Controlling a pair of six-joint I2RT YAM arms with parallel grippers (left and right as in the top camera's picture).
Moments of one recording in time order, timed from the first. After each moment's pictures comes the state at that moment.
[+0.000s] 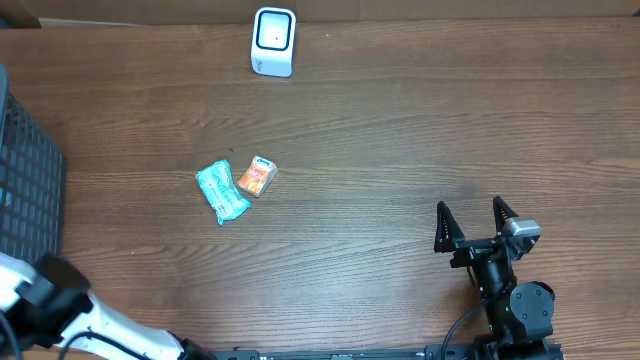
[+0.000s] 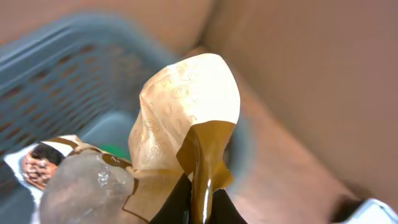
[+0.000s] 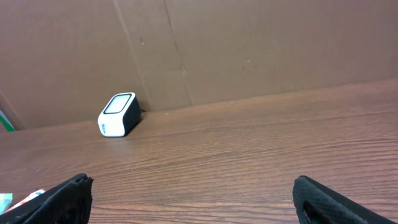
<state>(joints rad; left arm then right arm) 0.82 2.01 2.71 -1.38 0.25 -0.19 0.15 0.01 0.02 -0.03 0.00 0.22</state>
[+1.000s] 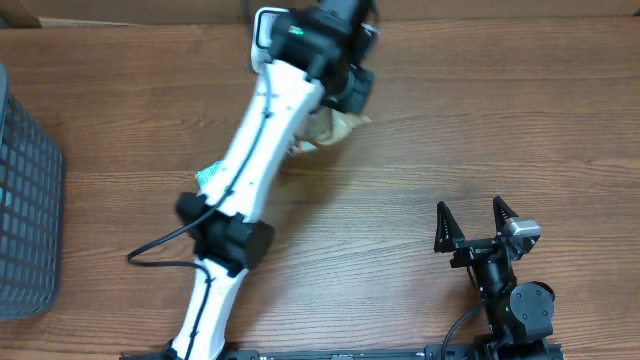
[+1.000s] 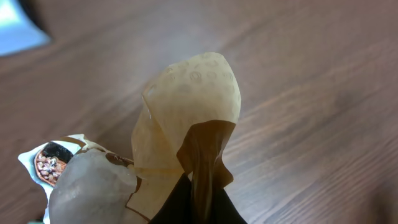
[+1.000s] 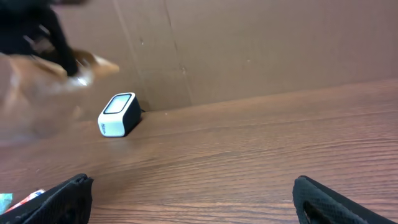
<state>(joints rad) -0.55 2.32 2.65 -1.52 0.09 -0.13 0.15 0.01 0.02 -0.03 0.00 0.22</state>
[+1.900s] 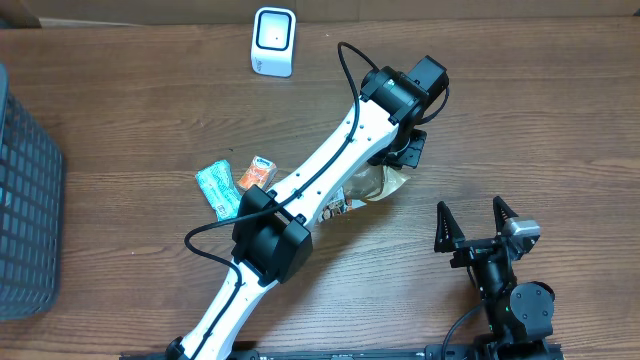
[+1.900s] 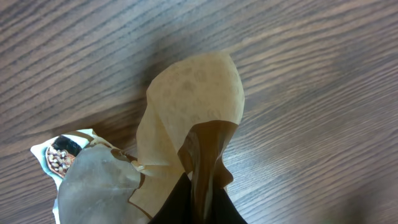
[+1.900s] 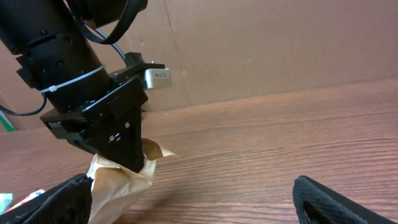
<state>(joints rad) -0.76 2.43 2.47 -1.44 0.08 -0.42 0.15 0.01 0.02 -0.03 0.00 0.22</state>
